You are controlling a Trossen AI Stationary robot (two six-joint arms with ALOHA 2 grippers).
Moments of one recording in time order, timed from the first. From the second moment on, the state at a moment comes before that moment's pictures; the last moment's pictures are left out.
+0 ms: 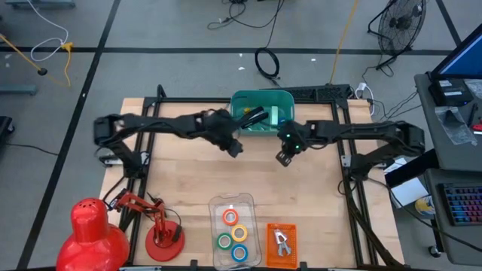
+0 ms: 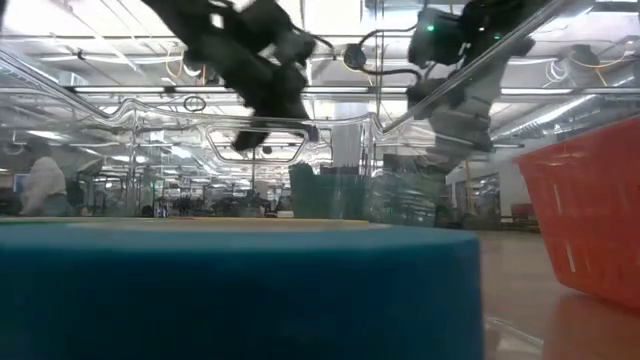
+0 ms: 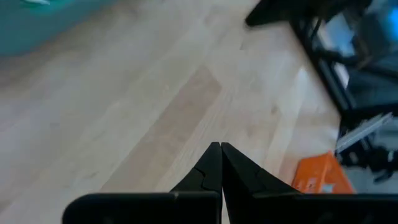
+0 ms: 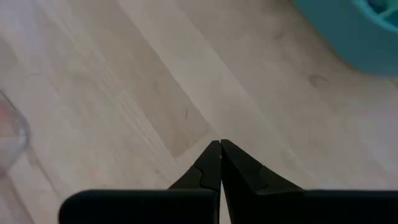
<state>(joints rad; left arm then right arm) 0.26 1.61 1.08 -0.21 0.32 -0.69 -0.25 1.39 0.90 -0.62 -0.05 0.45</state>
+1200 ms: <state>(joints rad) 0.05 1.86 1.43 -0.78 0.49 -0.45 -0.32 1.17 0.82 -0.60 -0.05 0.45</state>
